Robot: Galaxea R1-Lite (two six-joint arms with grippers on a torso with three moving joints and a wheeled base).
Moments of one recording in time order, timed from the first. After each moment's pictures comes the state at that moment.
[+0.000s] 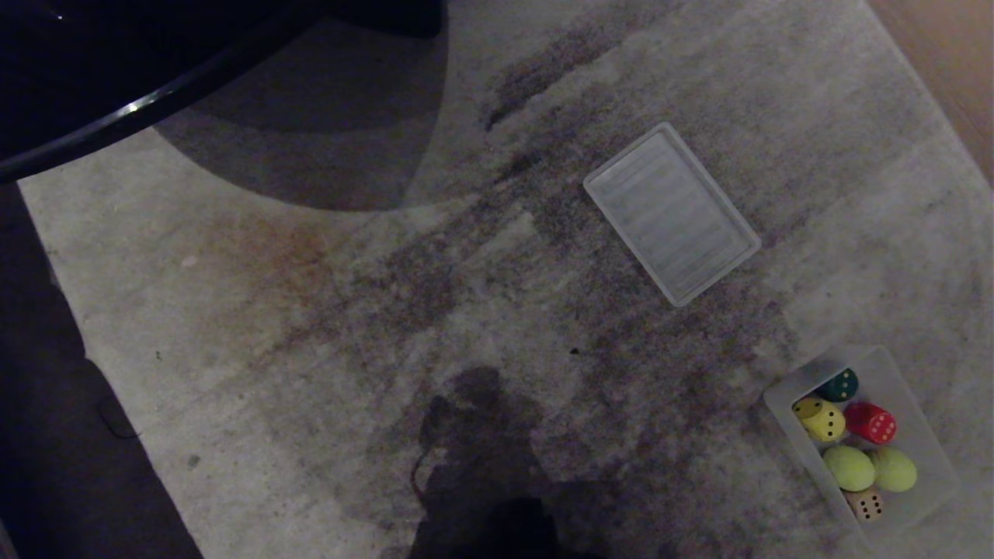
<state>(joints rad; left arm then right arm) 0.00 0.00 0.00 0.00 0.04 -0.02 0.01 0.00 -0.07 0.17 -0.02 0.08</state>
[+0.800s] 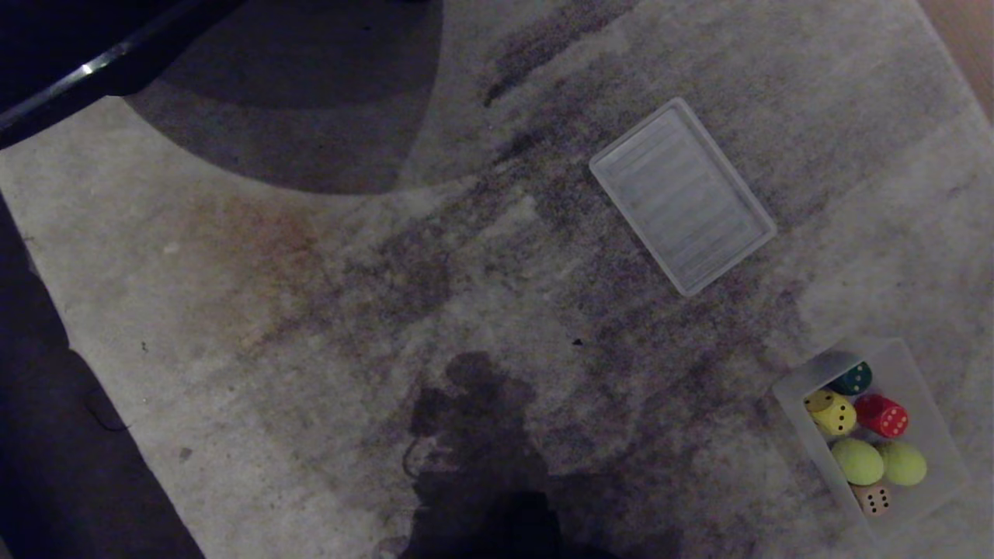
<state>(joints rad) 0.00 0.00 0.00 0.00 0.04 -0.02 0.01 0.00 -0.07 0.17 -0.02 0.08</state>
